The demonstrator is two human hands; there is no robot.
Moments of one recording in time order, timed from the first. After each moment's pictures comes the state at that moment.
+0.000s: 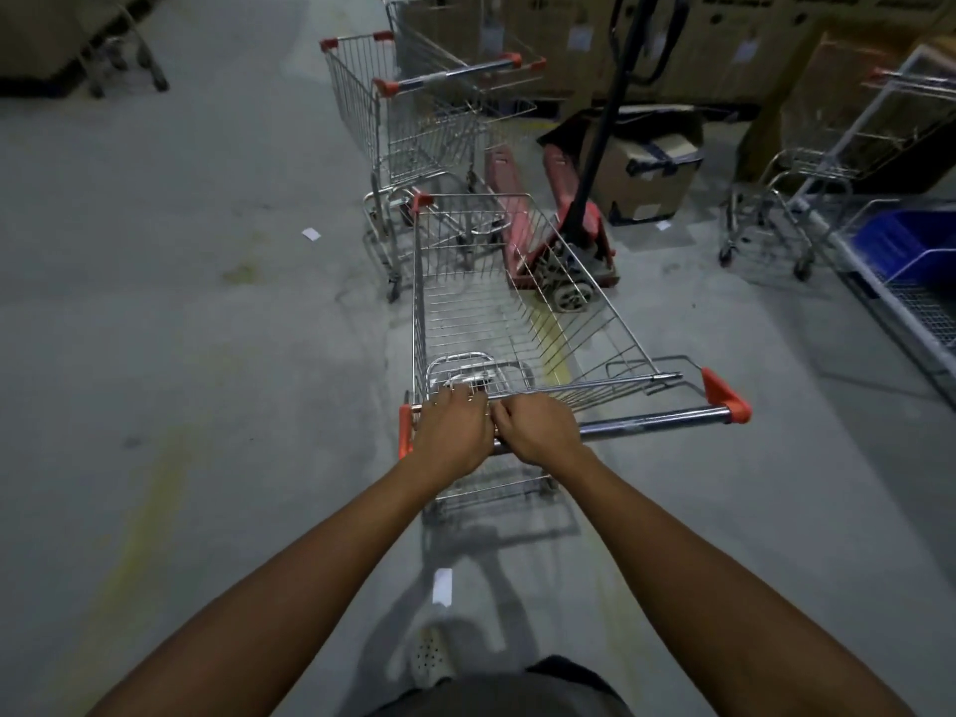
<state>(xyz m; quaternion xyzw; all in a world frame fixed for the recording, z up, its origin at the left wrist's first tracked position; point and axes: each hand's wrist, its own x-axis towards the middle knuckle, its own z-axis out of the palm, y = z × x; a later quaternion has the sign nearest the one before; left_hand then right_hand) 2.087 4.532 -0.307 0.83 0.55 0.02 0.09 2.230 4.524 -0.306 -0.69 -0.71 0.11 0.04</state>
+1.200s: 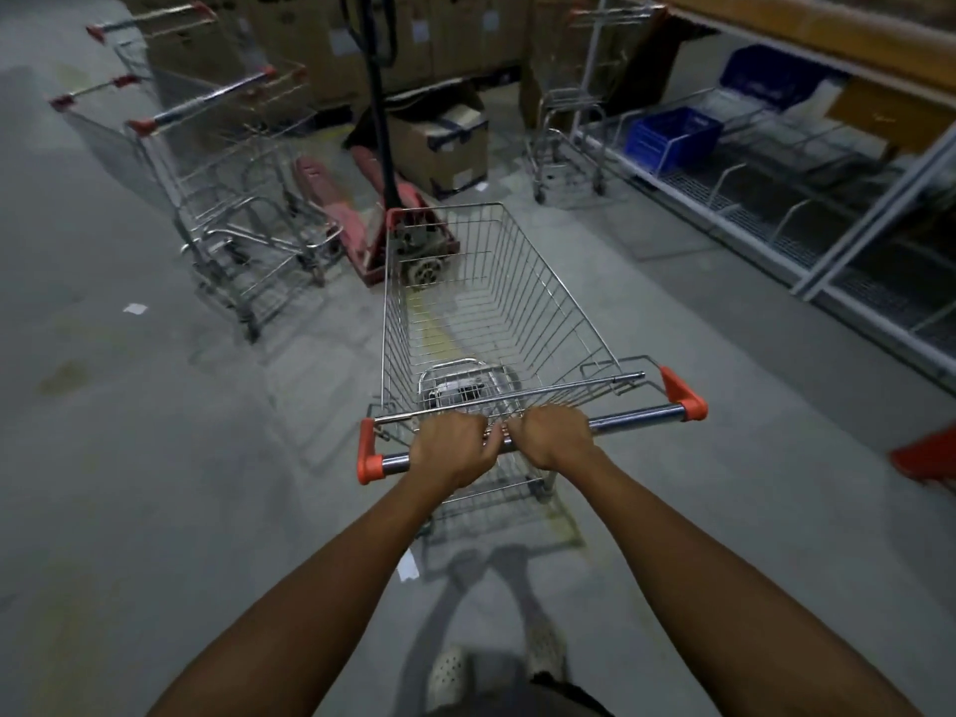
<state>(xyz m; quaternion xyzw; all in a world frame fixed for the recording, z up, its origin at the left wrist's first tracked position) 2.191 4.349 -0.303 0.94 0.33 0.02 0.03 2.320 4.265 -0.264 -0.82 -0.54 0.15 -0.12</state>
